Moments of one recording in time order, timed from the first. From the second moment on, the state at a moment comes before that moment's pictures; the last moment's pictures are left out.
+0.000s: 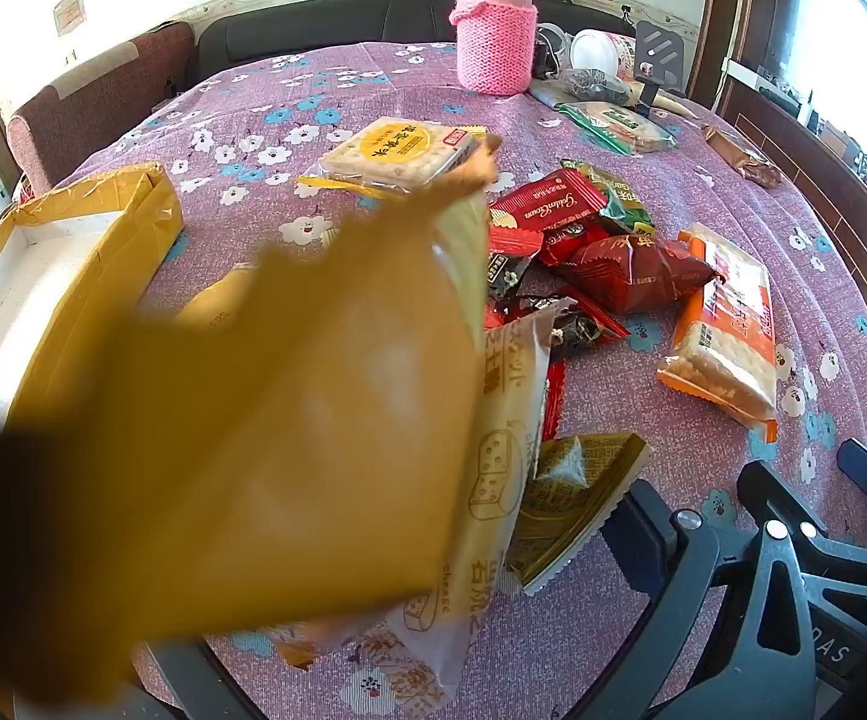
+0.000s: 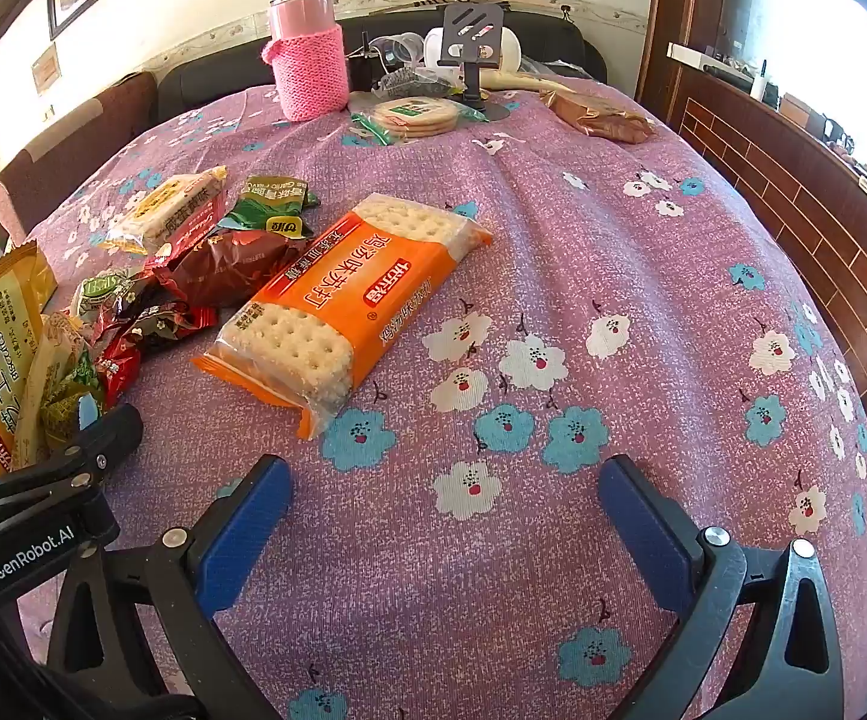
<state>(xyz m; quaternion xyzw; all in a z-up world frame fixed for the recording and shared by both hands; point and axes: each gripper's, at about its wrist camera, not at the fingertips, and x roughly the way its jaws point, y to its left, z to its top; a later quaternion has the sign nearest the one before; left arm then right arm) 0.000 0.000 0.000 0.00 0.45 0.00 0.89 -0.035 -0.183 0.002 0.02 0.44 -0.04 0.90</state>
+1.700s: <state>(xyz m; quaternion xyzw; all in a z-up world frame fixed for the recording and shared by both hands) -0.116 0.159 0.113 -0.10 0.28 -0.01 0.95 -0.053 -0.159 0.053 0.08 0.41 0.06 0.91</state>
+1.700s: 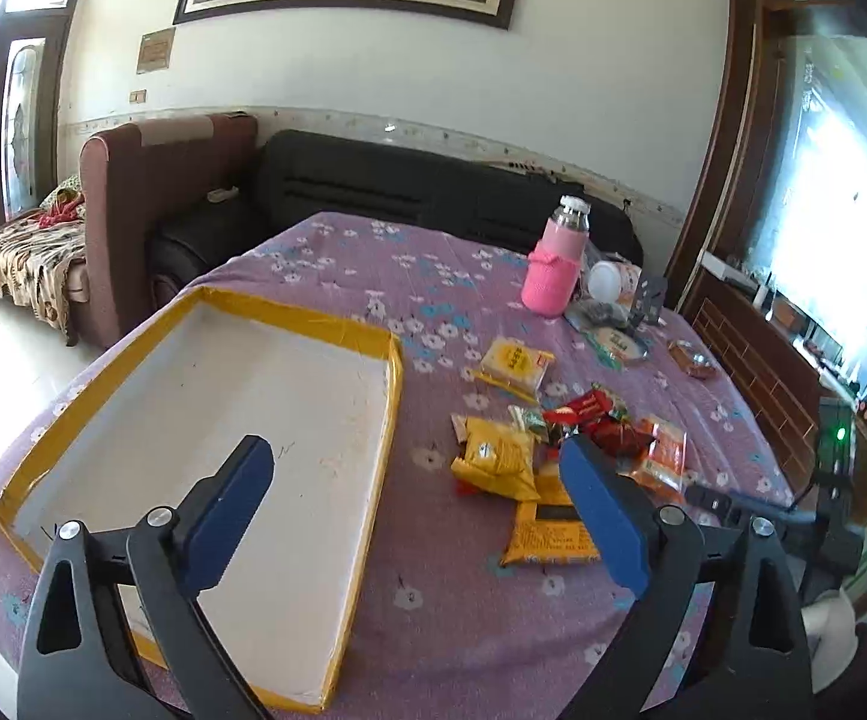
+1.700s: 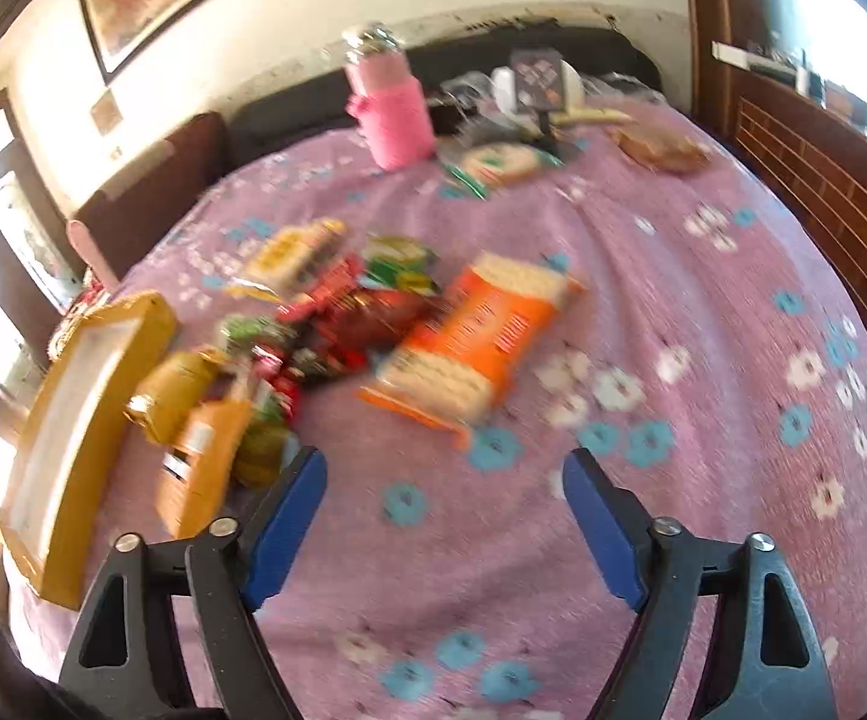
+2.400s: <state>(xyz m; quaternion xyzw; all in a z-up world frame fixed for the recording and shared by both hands) 0.012 0.089 0.051 -0.05 0.44 -0.11 0.89 -0.013 -0.209 0.037 0.15 0.35 0.02 0.92</state>
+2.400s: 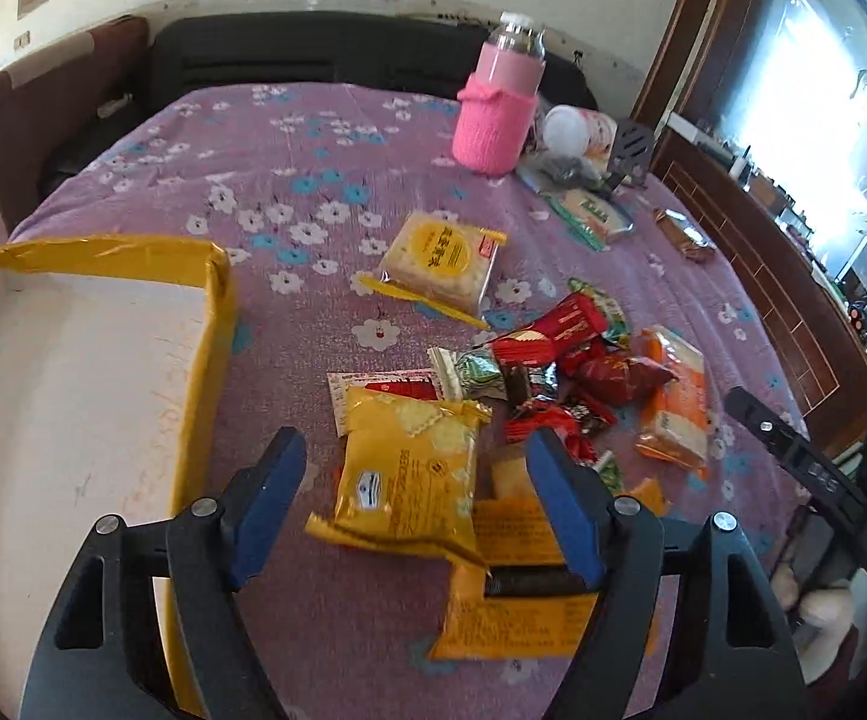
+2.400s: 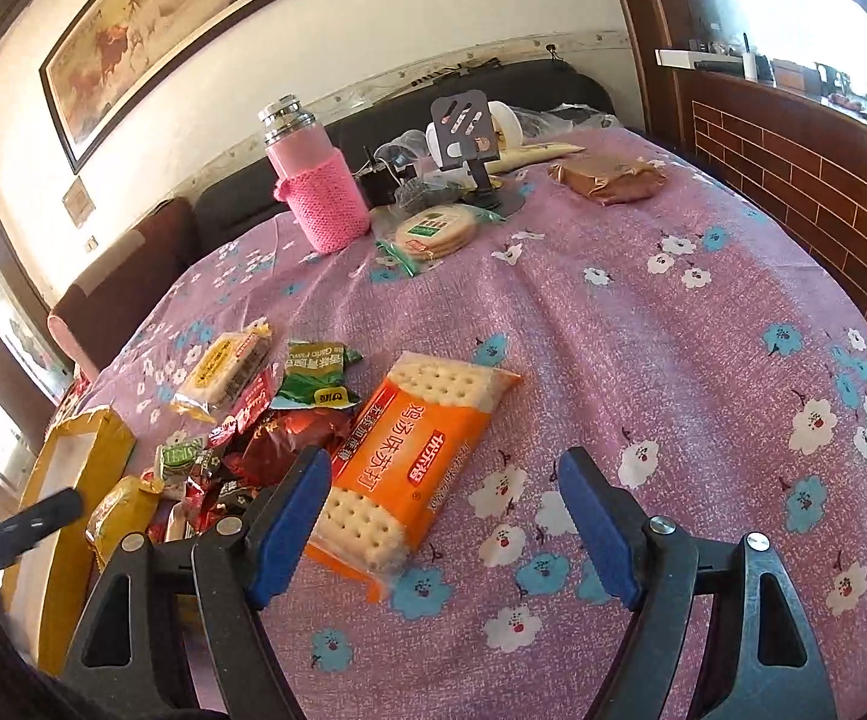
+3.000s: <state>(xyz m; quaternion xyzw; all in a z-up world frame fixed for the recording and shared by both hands) -0.028 0.106 0.079 -0.07 0.40 -0.09 0.91 -0.011 -0.216 0.032 0.16 0.36 0.01 0.92</state>
